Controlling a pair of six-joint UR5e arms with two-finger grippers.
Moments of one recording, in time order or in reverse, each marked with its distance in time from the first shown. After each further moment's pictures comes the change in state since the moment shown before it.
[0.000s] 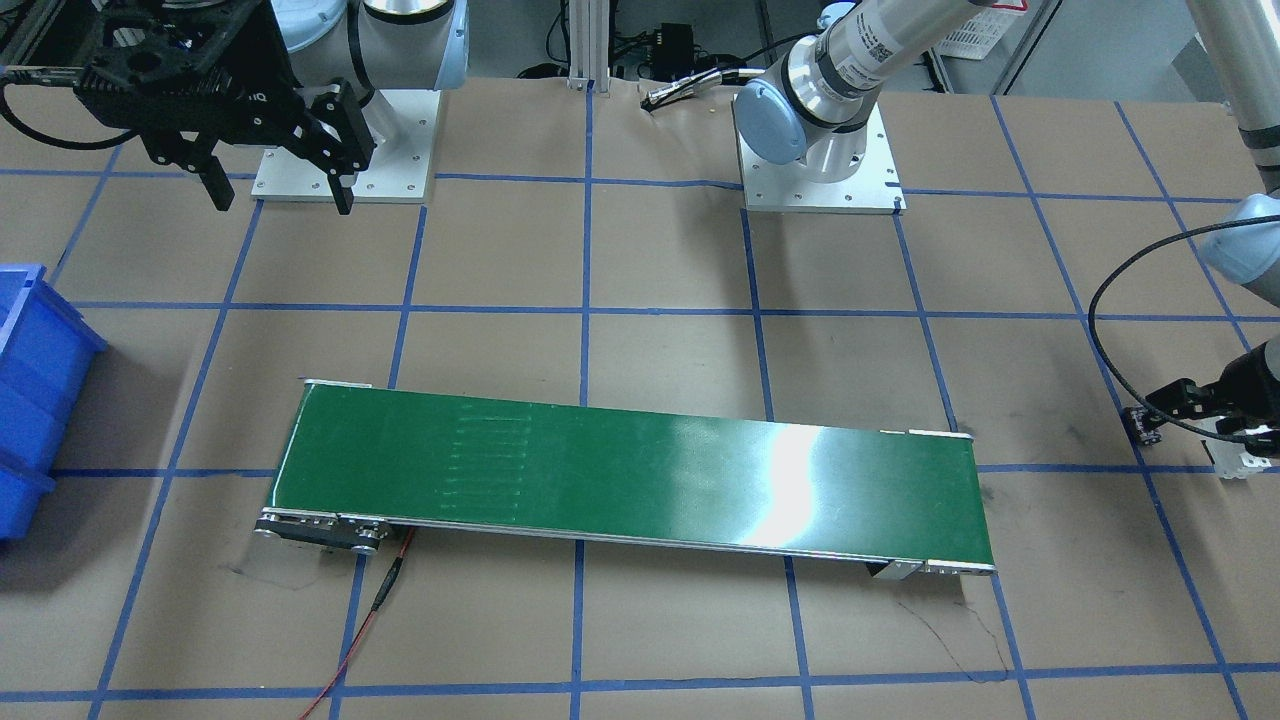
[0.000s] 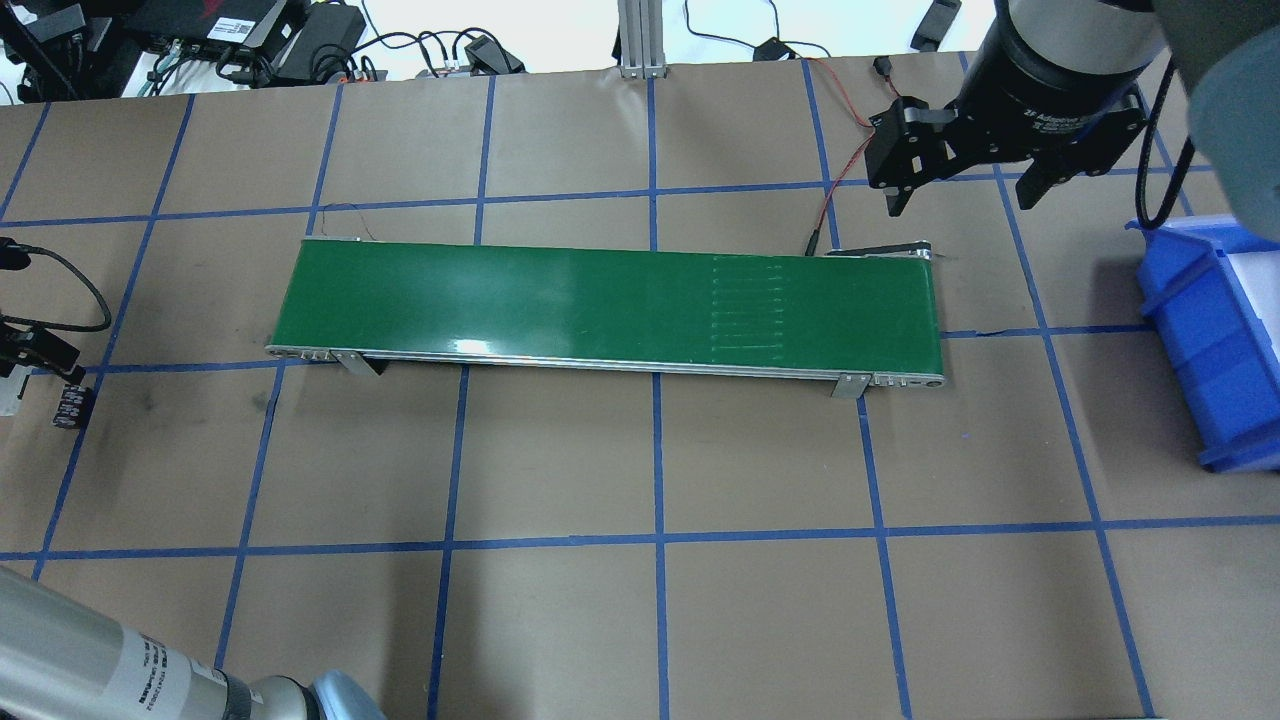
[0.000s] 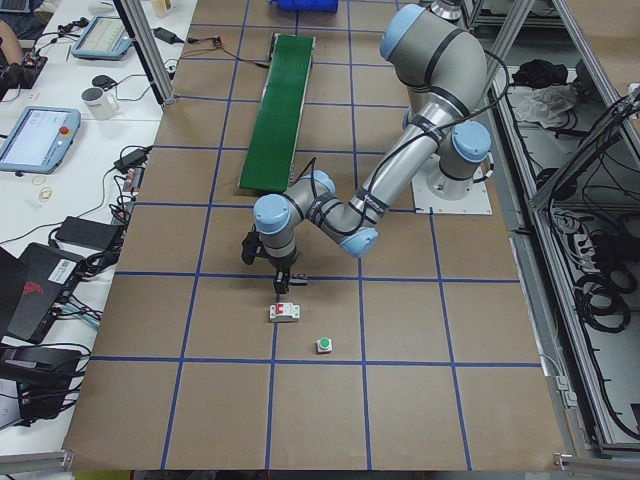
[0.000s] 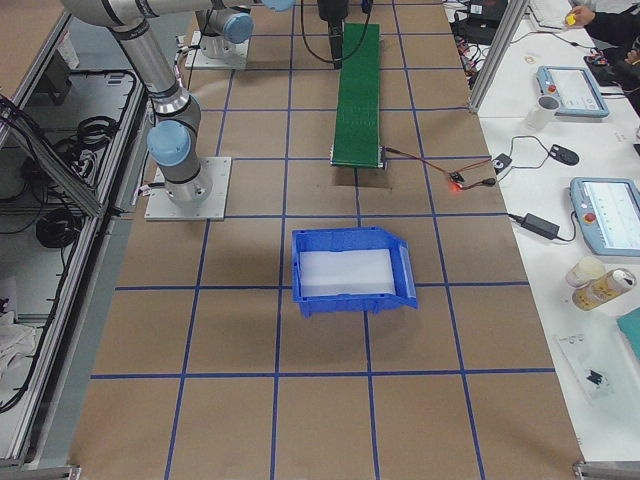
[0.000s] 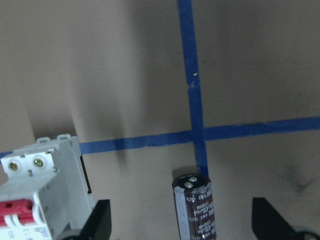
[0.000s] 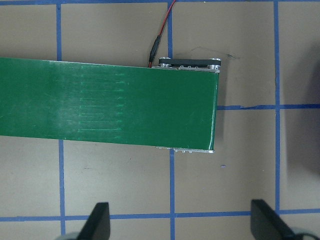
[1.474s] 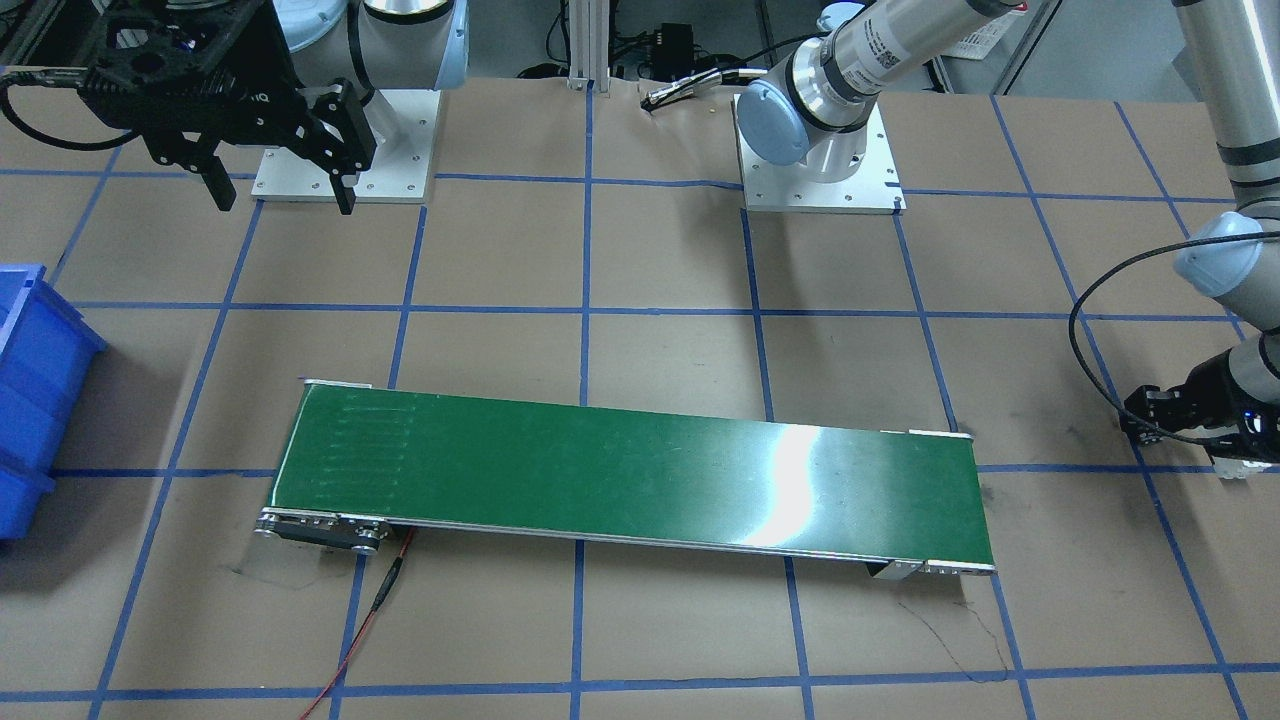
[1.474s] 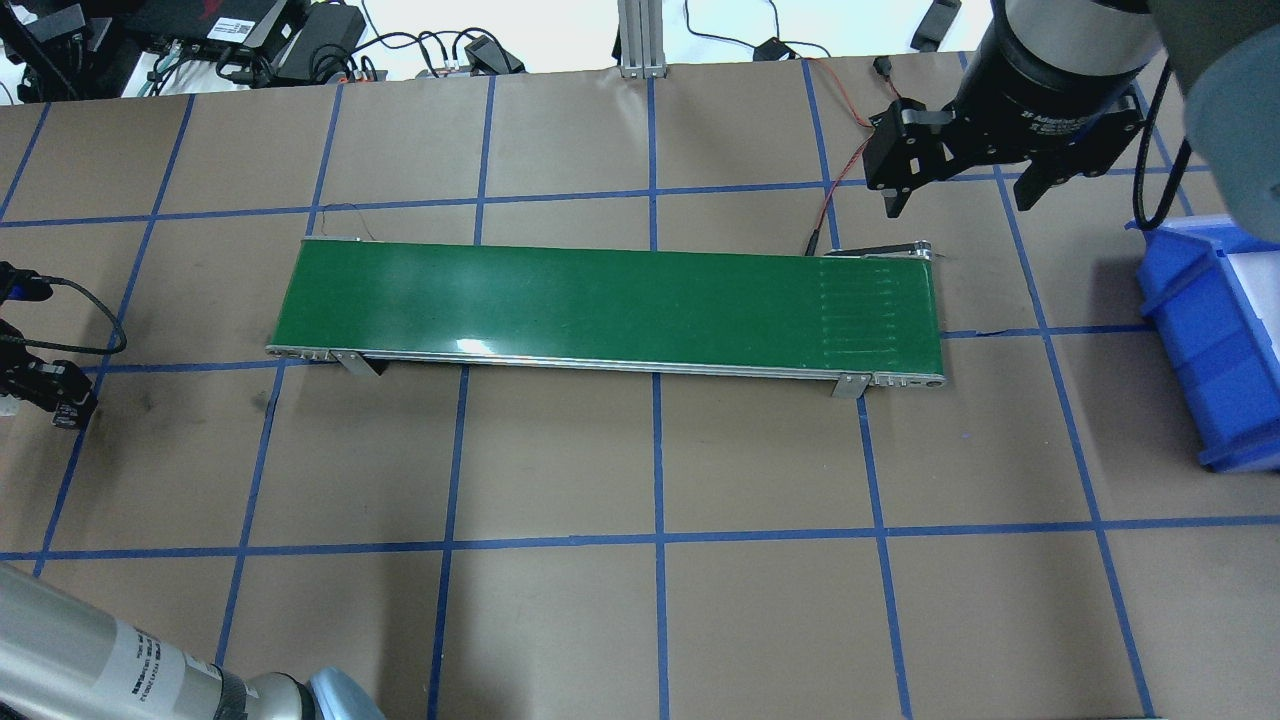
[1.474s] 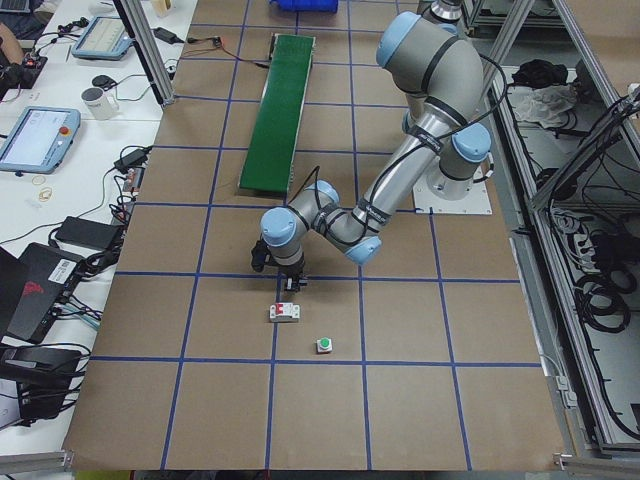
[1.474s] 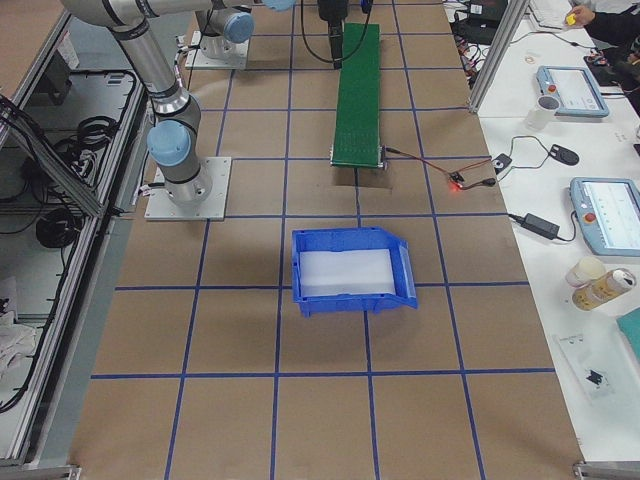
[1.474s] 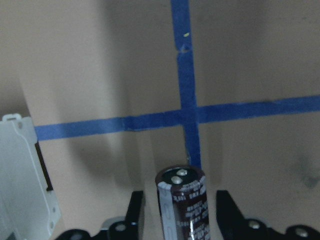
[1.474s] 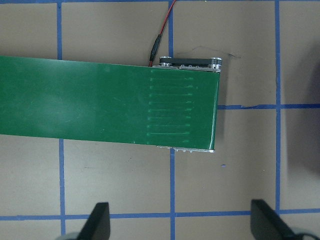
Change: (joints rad) left arm 0.020 -0.031 -0.048 0.017 -0.001 0.002; right arm 0.003 0.001 0.000 0.002 0.000 0.000
